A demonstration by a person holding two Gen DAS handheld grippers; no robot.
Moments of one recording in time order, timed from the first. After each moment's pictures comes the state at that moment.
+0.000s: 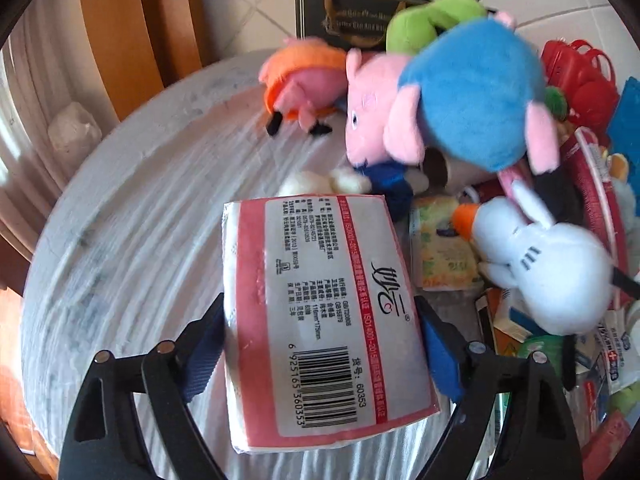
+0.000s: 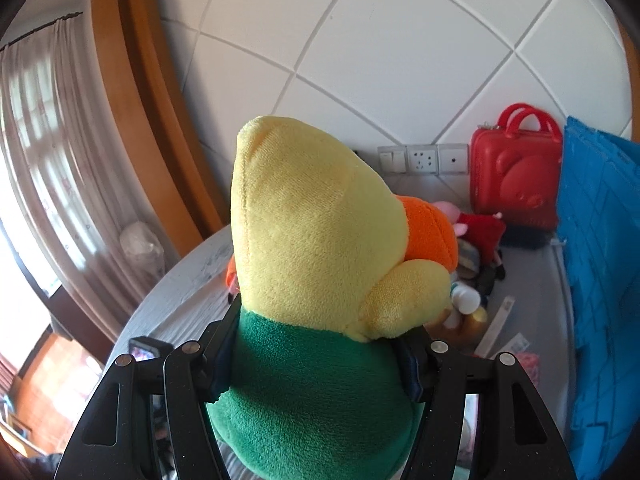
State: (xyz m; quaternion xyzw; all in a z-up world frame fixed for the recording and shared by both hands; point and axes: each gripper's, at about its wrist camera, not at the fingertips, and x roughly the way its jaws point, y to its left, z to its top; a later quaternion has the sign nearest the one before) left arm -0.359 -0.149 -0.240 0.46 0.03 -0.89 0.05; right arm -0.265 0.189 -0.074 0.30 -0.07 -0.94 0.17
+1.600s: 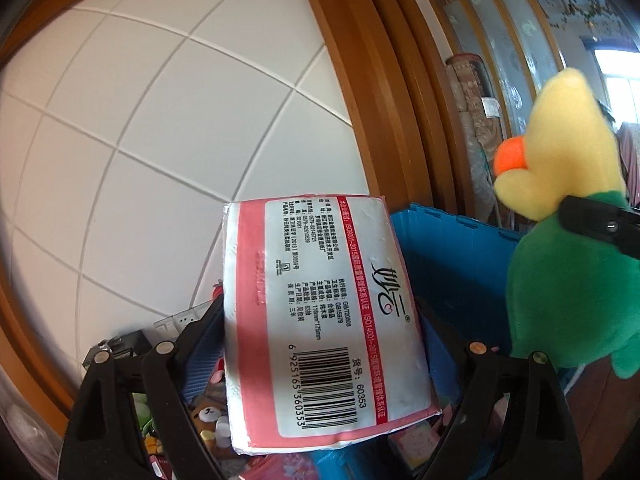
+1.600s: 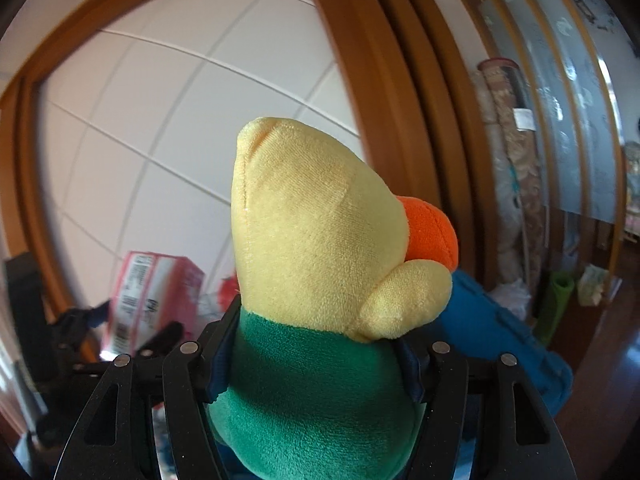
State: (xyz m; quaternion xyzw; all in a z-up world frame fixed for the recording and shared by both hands) left arm -0.231 0.377 0.100 0.12 -0.18 -0.95 -0.24; right arm -0.048 0.586 0.058 0.12 -0.14 -0.98 -0.11
